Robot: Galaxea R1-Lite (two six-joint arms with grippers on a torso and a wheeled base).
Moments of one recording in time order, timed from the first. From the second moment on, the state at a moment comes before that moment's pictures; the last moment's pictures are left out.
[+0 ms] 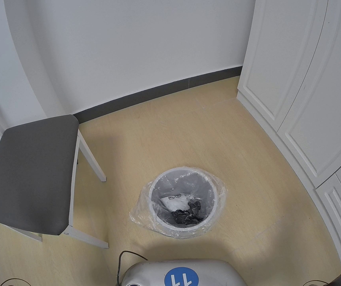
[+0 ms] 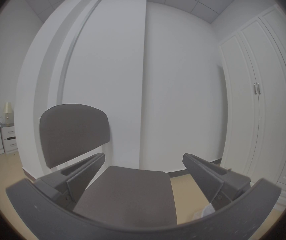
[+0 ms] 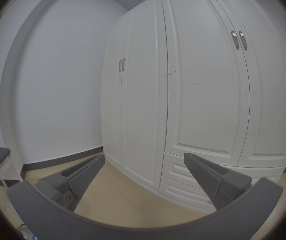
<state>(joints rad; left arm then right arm) -0.15 0.34 -0.21 -0.54 0.39 0.03 0.01 0.09 -0.02 -0.40 -0.53 0.00</state>
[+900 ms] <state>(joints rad) -0.01 0.02 -0.03 -0.34 0.30 -0.04 0.00 0.01 -0.02 -0.41 -0.40 -0.04</state>
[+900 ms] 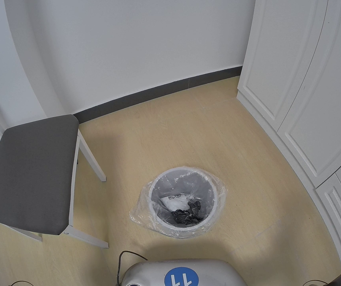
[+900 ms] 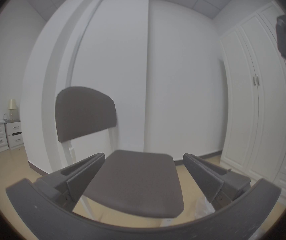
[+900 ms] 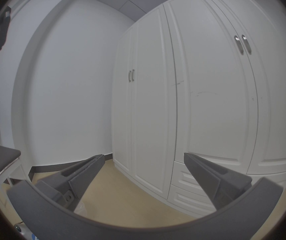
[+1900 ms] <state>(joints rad) -0.01 0.01 -0.02 -0.05 0.14 -0.03 0.00 0.01 -0.02 -0.13 -0.39 -0.09</state>
